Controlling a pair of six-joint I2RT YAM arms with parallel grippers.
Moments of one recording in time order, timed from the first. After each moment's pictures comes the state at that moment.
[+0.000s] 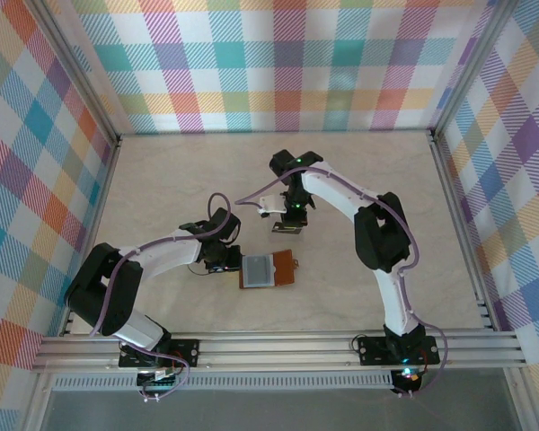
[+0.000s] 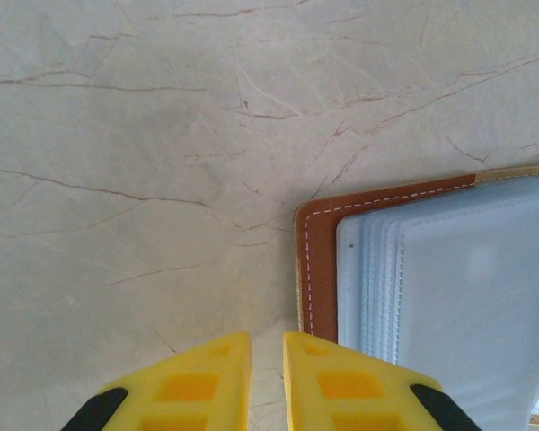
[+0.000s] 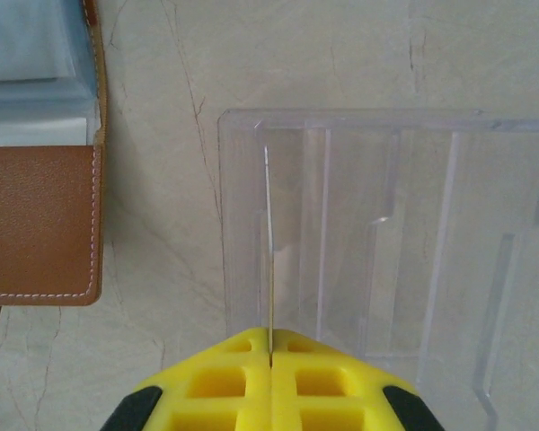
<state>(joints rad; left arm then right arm) -0.57 1.52 0.80 -0.55 0.13 -0.60 0.63 2.17 1.88 -1.21 -0.14 -1.01</state>
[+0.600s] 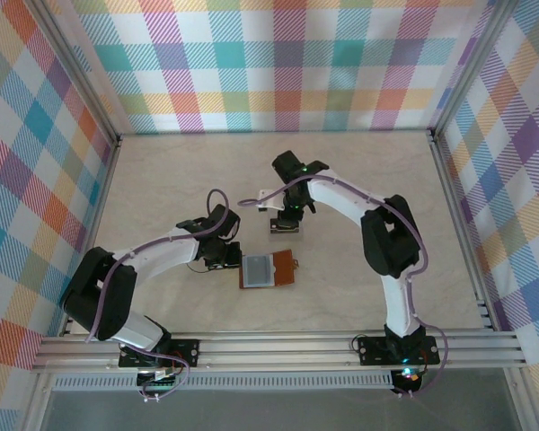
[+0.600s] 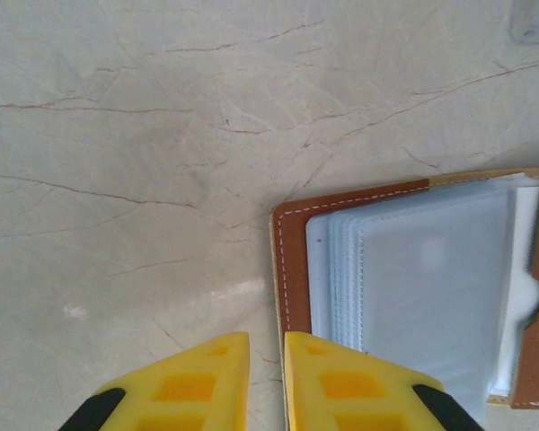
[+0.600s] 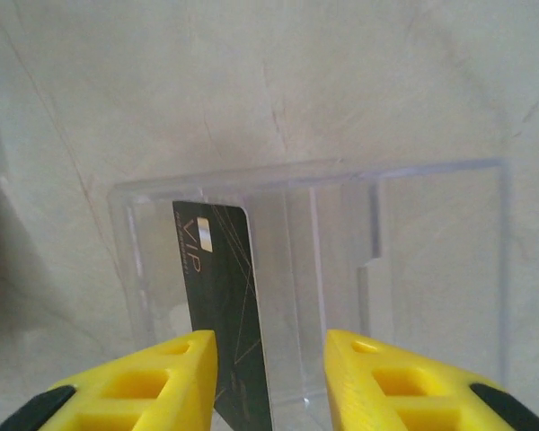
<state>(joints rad) -0.57 1.48 0.84 -0.60 0.13 -0.60 0.63 2.03 1.67 -0.87 -0.14 -0.90</state>
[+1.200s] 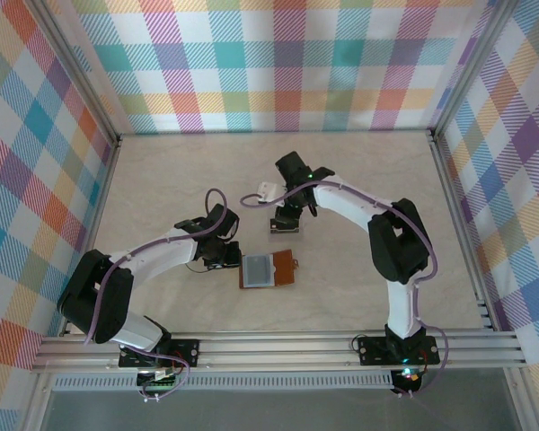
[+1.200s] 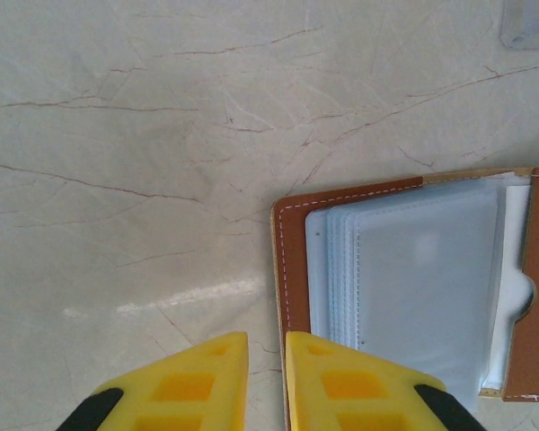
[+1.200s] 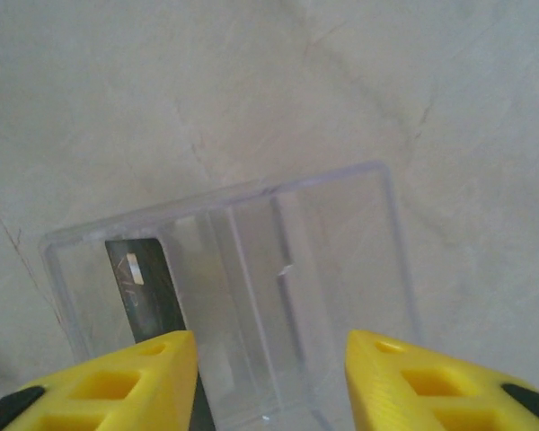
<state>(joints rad) -0.57 1.47 0.84 -0.61 0.12 -0.61 0.63 1.98 1.54 -0.66 -0.08 -0.79</state>
